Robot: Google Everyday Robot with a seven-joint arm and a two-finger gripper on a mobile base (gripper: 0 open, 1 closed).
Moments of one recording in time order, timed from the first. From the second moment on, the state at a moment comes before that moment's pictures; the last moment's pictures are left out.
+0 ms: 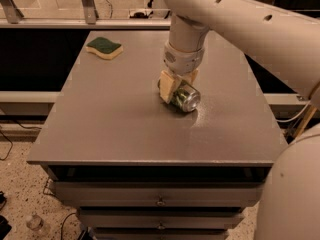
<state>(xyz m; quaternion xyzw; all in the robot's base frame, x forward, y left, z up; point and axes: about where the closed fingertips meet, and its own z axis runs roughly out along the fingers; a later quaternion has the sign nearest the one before) 0.597 -0.066 0.836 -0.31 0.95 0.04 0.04</state>
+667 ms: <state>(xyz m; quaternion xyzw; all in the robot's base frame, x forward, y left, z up) 0.598 -0.064 0.834 -0.31 0.95 0.04 0.04</state>
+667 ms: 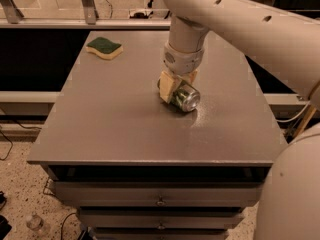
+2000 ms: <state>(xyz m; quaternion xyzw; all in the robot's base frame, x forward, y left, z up) 0.597 -0.099 0.902 -0.32 0.93 0.09 0.17</state>
